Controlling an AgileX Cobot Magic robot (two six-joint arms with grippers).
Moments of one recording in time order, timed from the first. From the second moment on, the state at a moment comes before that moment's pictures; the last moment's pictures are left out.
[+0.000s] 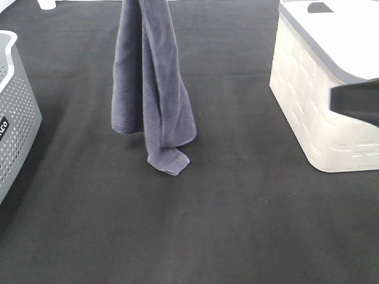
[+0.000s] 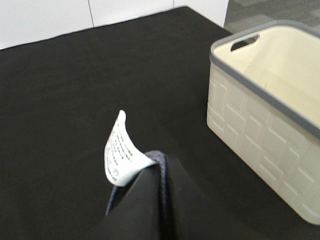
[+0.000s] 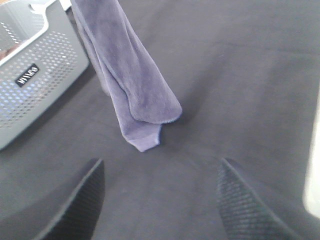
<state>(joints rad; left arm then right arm) -0.73 1.54 -1.37 0.58 0.38 -0.65 0.14 0.75 -0.52 0.86 0.53 -0.79</state>
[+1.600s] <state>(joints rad) -0.94 1.63 -1.53 0.77 0.83 -0.73 0.99 1.65 -0.75 0.86 -0.69 -0.42</state>
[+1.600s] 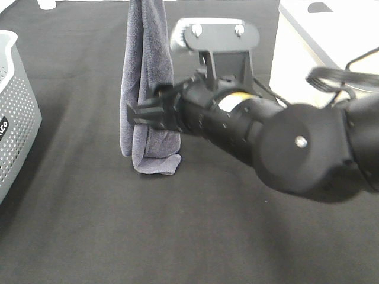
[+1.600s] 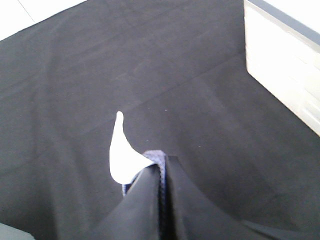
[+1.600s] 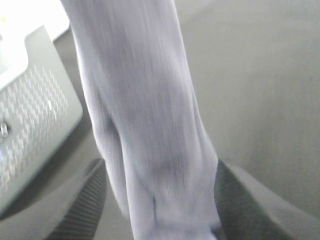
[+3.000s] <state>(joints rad) -0.94 1.63 -1.53 0.75 0.81 -0.73 0.99 1.91 -0.81 1.15 -0.86 -0.64</state>
